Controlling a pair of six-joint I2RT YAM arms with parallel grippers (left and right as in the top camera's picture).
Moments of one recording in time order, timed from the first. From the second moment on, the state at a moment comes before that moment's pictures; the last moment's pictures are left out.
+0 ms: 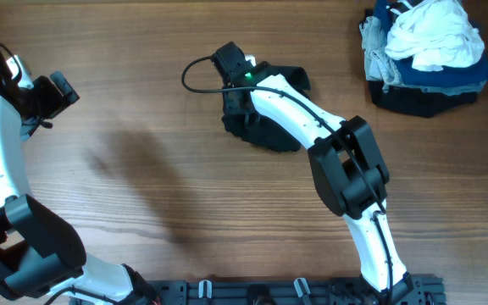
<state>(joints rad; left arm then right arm) 0.45 1.74 1.51 -0.93 0.13 -0.20 0.61 2.34 1.86 -0.79 0.17 0.44</state>
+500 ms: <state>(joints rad) 0.45 1.74 1.51 -0.96 0.14 -0.20 0.48 2.31 1.88 -1.03 0.04 0.31</state>
